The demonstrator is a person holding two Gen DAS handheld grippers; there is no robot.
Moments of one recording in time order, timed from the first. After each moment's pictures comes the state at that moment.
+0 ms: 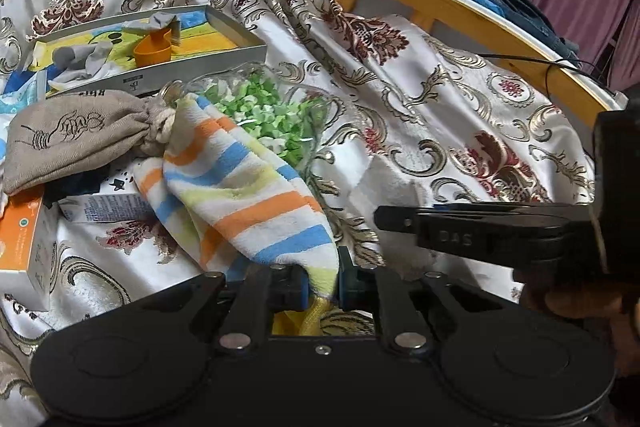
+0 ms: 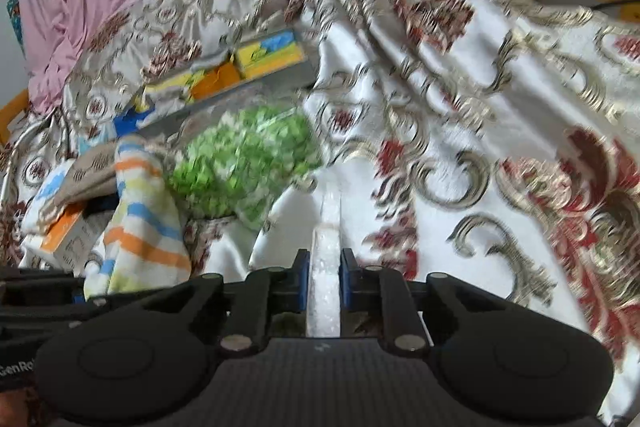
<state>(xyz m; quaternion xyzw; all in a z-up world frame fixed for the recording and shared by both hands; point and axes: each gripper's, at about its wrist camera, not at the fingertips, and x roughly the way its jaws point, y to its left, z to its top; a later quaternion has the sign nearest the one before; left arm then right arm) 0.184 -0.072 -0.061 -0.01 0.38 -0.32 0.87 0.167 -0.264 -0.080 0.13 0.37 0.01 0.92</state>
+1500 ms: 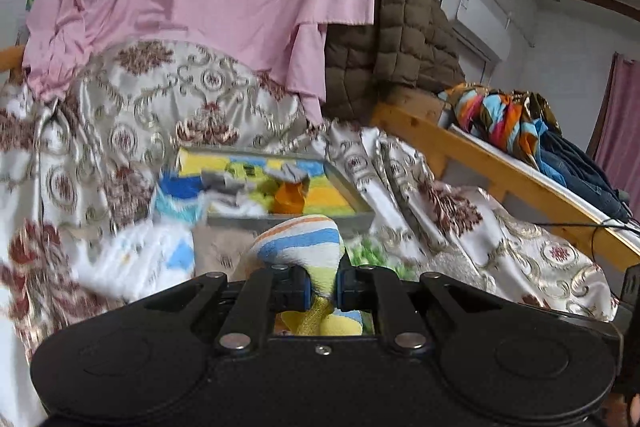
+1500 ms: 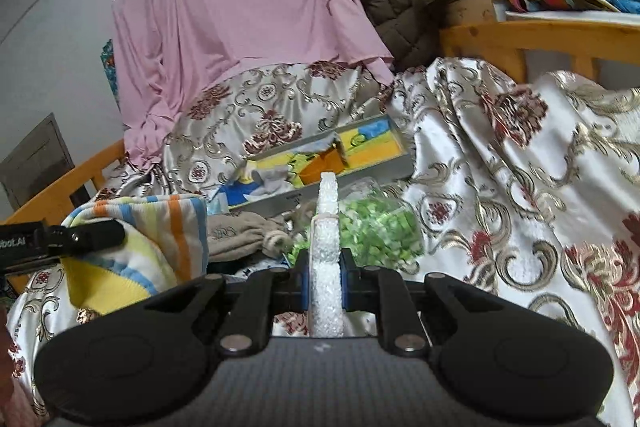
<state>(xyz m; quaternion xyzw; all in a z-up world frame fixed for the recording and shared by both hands) 0.140 0.019 0.029 -0.10 0.21 -0.16 0.96 0.136 -0.248 -0.028 0.14 0.22 0.12 0.96</state>
